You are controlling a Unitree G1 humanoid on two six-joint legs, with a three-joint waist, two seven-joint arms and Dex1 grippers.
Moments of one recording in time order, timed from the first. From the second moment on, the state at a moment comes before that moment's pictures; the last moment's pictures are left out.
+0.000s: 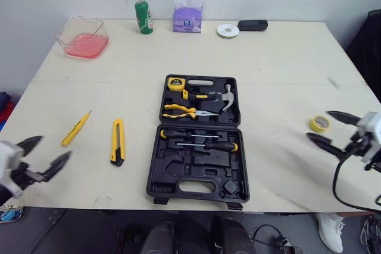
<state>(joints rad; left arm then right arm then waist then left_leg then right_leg) 0.29 0.71 0.82 -0.08 -0.46 0.23 -0.68 -0.14 -0.91 -0.50 0.48 0.29 -0.15 0.95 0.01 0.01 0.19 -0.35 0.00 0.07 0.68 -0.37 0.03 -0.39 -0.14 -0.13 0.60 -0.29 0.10</state>
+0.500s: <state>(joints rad) 0.27 0.81 0.96 0.33 -0.38 0.21 -0.48 0.13 -0.96 -0.69 0.79 0.23 -0.37 0.66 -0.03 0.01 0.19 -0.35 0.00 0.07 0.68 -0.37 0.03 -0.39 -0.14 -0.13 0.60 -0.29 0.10</state>
